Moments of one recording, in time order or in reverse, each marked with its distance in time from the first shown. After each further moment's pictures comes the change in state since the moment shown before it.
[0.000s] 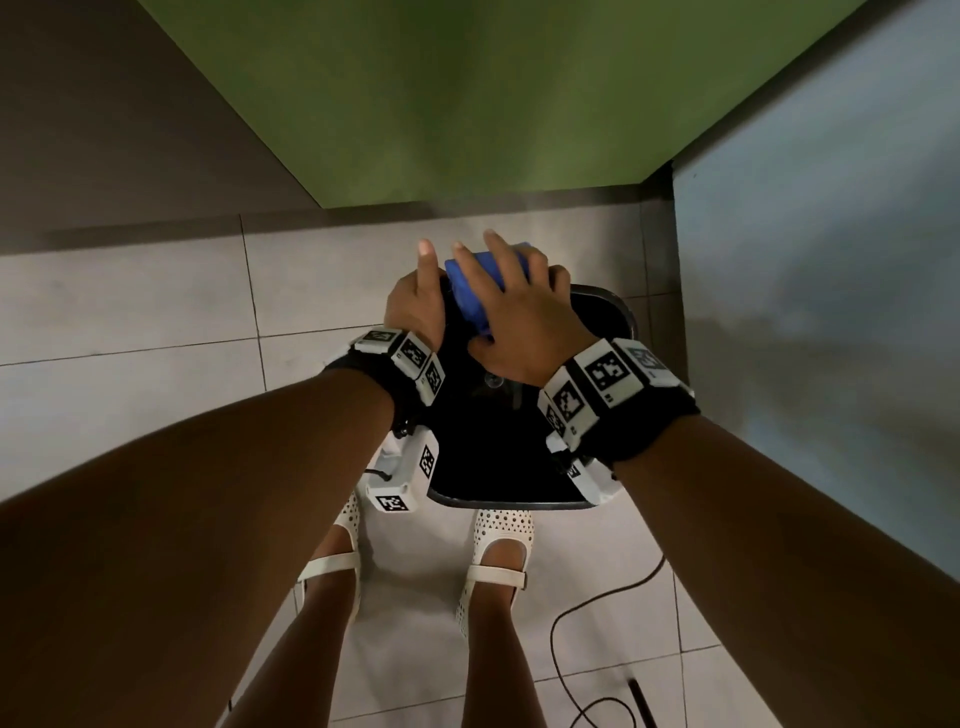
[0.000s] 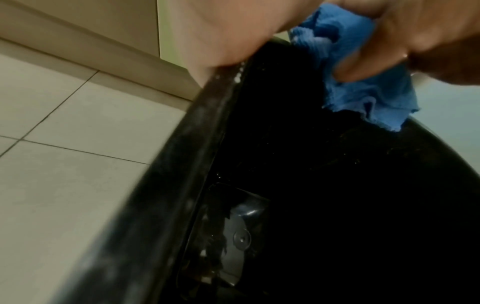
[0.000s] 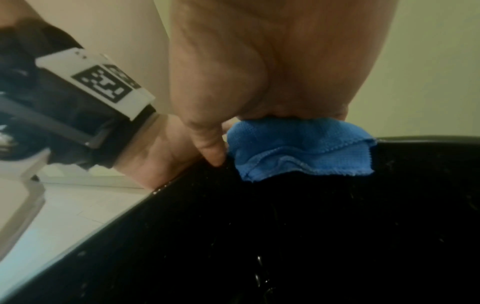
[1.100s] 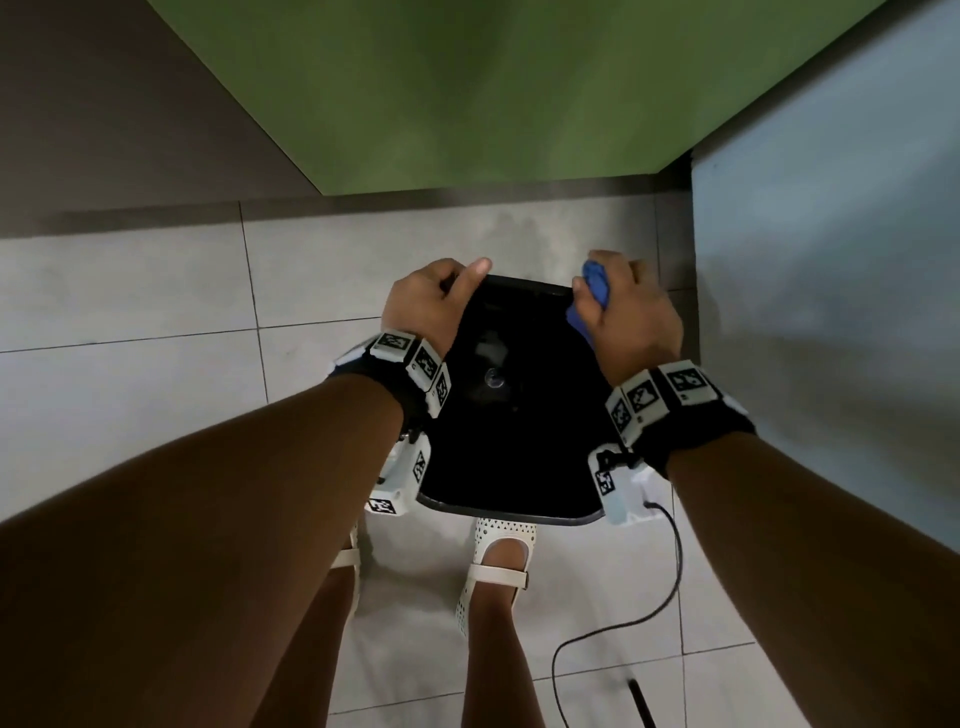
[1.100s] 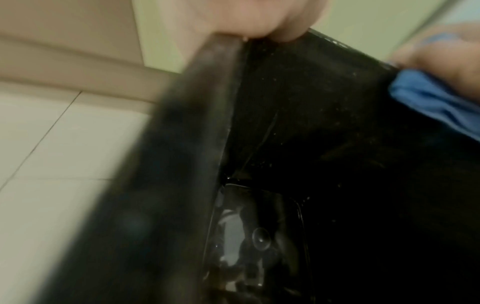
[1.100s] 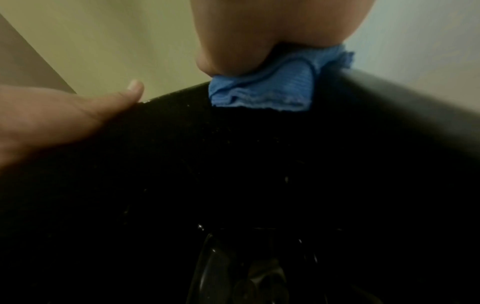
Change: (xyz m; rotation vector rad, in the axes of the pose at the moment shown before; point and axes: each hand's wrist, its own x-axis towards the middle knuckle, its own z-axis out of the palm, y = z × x) left_hand 0.013 -0.019 0.002 0.263 -0.055 0.238; right_hand -0.019 0.072 0.020 0.360 0.219 0.368
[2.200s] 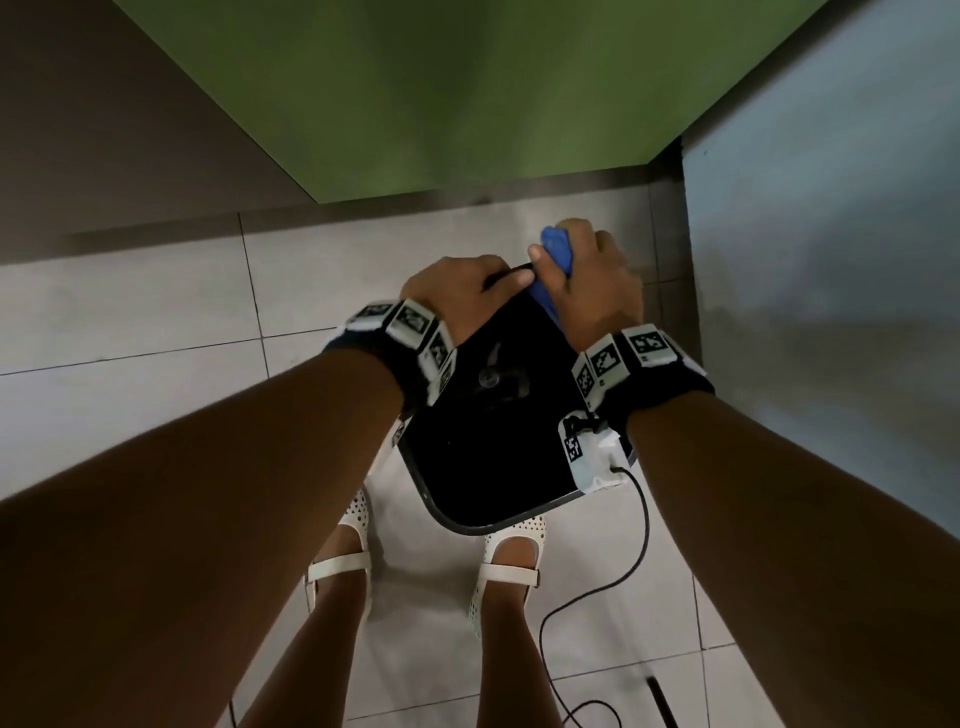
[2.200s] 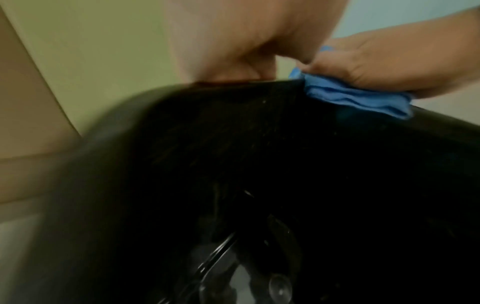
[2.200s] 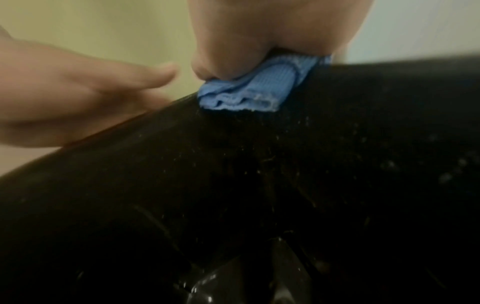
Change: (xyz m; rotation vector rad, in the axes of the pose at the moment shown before) left_hand 0.003 0.032 -0.001 0.448 -0.318 0.227; right_hand 0.016 -0.025 0.011 0.102 0.081 -0.019
